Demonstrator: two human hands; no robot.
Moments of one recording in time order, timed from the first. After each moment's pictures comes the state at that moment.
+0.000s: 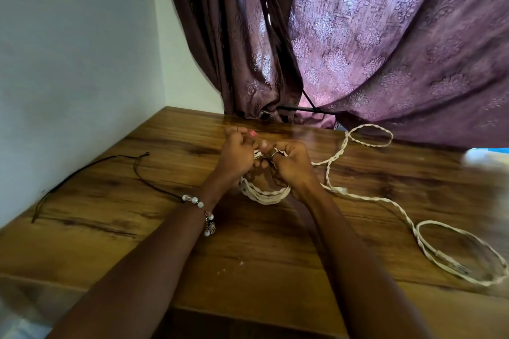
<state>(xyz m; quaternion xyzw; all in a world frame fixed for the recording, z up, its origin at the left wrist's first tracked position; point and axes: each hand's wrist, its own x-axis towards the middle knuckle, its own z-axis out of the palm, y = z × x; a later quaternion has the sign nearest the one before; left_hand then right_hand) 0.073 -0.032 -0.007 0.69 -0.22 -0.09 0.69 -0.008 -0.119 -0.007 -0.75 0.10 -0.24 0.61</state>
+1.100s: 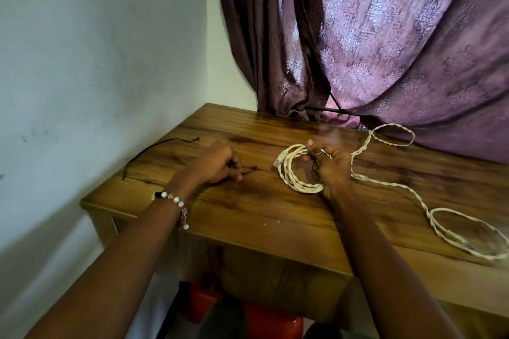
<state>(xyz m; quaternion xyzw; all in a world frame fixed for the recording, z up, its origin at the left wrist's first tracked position) 0.078 0.120 -0.011 0.87 -0.43 -0.02 0.23 -0.052 -0.085 -0.011 -0.59 0.16 -0.34 0.71</state>
